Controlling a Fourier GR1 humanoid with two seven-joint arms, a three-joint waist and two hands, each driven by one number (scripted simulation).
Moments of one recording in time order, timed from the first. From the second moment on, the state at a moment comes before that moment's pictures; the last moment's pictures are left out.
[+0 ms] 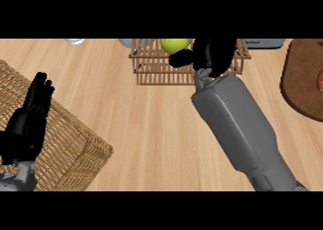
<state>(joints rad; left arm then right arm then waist) -0.09 0.42 -0.15 -1.70 0.20 0.37 0.11 -0.95 0.00 0.16 -1.18 1.04 -0.34 0.92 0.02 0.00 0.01</state>
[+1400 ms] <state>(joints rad) -0.08 0.40 -0.13 -1.71 0.19 0.36 0.12 -1.15 -0.02 -0.16 -0.74 0.68 -0.65 0.41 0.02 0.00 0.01</state>
